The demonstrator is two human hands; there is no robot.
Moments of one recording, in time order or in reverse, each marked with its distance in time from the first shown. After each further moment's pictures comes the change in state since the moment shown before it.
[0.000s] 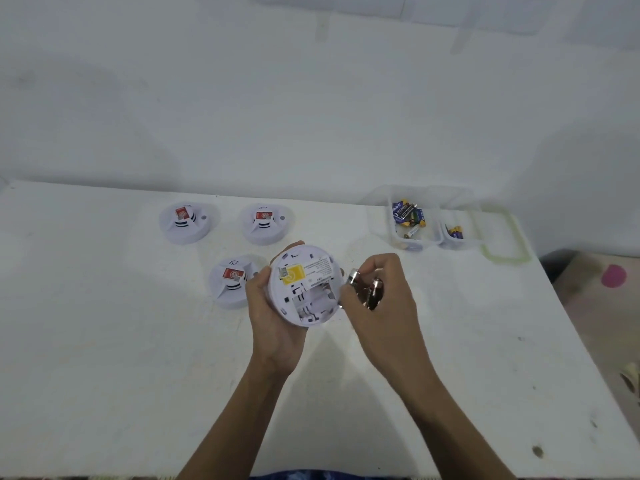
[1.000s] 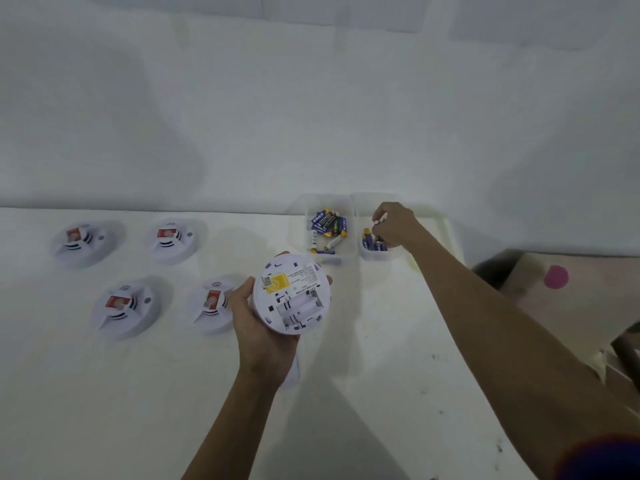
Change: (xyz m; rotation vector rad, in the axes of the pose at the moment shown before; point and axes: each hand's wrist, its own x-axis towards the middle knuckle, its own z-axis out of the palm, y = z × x) left_hand 0.025 -0.110 0.126 -0.107 -0.064 -0.111; right_hand 0.261 0.144 -0.185 -0.476 -0.172 0.250
